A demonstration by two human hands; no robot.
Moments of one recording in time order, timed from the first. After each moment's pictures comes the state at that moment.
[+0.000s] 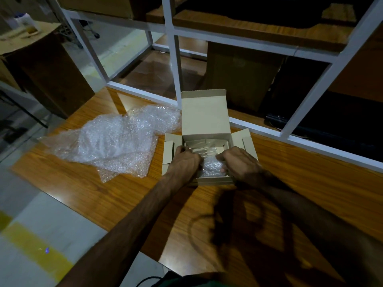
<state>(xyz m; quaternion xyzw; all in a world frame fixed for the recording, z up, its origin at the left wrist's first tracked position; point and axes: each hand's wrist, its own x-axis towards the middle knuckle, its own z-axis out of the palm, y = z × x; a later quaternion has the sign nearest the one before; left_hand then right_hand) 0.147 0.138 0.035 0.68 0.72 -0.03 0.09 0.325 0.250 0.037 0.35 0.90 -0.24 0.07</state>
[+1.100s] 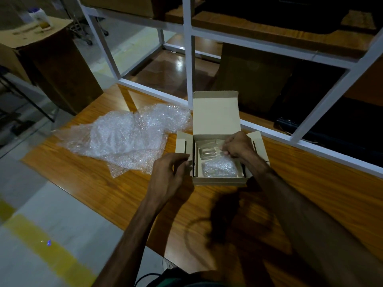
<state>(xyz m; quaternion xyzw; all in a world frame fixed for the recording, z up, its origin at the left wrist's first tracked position) 0.118 0.046 0.051 0.51 0.73 0.44 0.09 0.259 0.267 0.048 0.61 0.67 -0.42 -0.09</state>
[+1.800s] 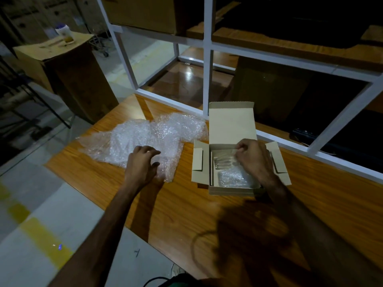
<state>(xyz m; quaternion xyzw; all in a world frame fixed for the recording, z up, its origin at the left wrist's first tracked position) -0.036 0.029 0.014 0.52 0.84 0.14 -0.02 0.263 0.232 0.058 0.51 0.80 -0.26 -0.19</state>
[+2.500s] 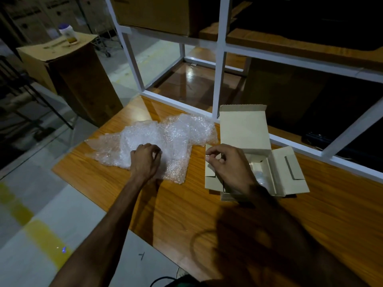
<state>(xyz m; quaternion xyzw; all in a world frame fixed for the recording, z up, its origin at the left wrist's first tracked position) -0.083 0.046 0.008 0.48 0.85 0.22 -0.01 0.196 0.165 0.081 0.33 0.82 -0.39 -0.26</state>
